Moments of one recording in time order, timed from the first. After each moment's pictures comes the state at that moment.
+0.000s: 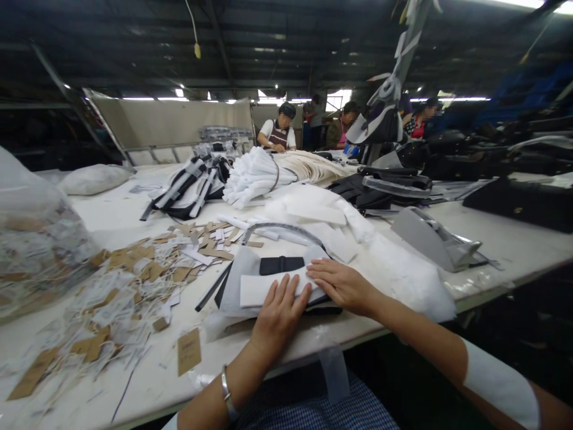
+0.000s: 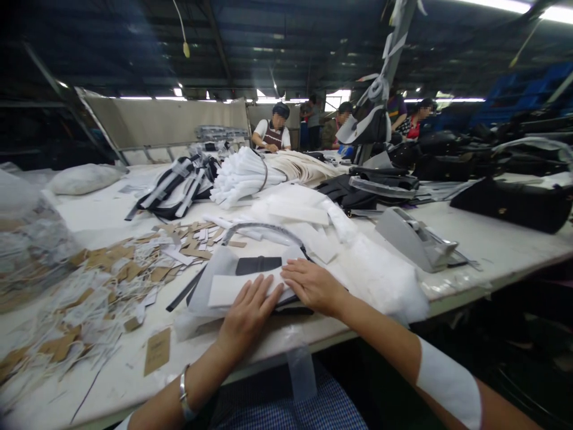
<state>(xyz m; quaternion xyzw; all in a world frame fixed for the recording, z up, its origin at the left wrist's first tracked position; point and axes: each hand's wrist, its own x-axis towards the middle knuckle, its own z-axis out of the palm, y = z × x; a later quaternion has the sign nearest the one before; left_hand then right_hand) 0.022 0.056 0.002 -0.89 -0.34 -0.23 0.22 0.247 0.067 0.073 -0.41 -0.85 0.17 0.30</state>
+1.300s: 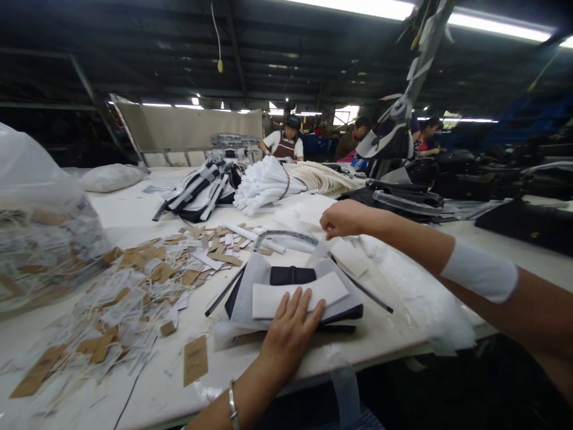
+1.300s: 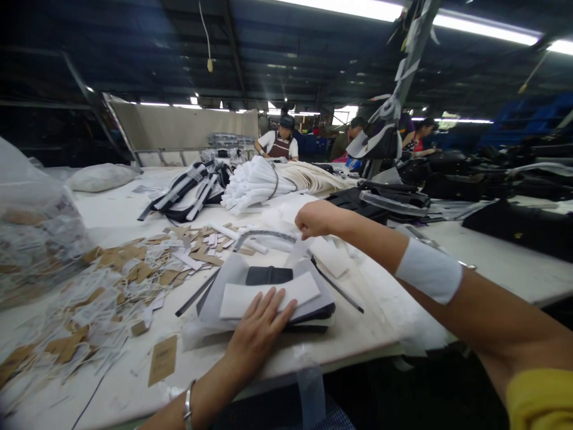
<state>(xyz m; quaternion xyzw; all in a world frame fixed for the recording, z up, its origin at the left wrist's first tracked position) 0.018 0.053 0.004 -0.89 -0.34 -0.22 0.19 0.231 0.205 0.215 -0.47 -0.86 -0.12 -0.15</state>
